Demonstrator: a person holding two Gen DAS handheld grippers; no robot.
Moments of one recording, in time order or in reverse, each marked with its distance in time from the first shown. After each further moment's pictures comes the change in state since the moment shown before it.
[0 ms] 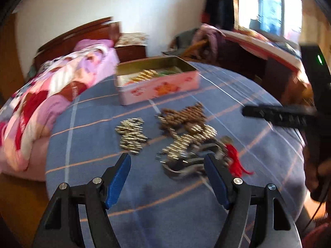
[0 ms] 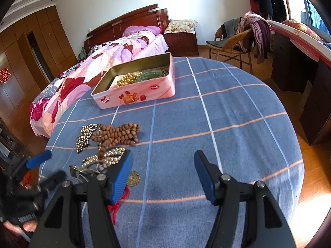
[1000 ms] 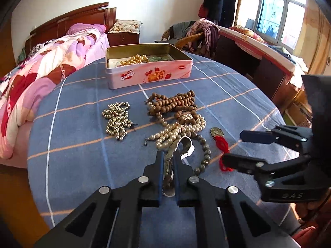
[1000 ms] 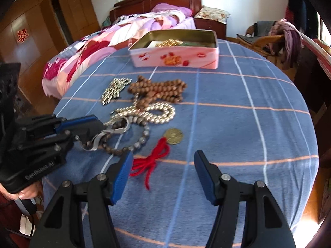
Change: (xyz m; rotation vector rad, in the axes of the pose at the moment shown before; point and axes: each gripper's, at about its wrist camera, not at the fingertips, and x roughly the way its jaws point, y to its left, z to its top) left arm 0.004 0.012 -0.008 -0.111 0.063 -0.112; right arm 0.014 0.054 -0.039 -0.236 0.164 0.064
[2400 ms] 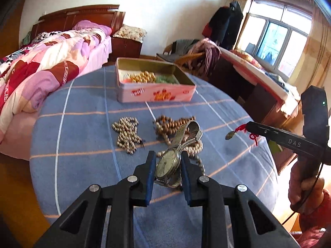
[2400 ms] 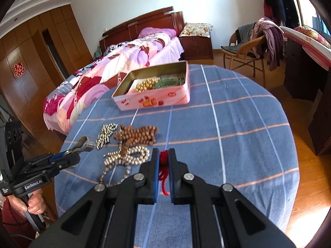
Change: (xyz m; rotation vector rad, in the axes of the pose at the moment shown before) left arm -0.027 0.031 0.016 -0.132 -0.107 -0.094; right arm -0.052 -0.055 0.029 0.176 -0.196 0.023
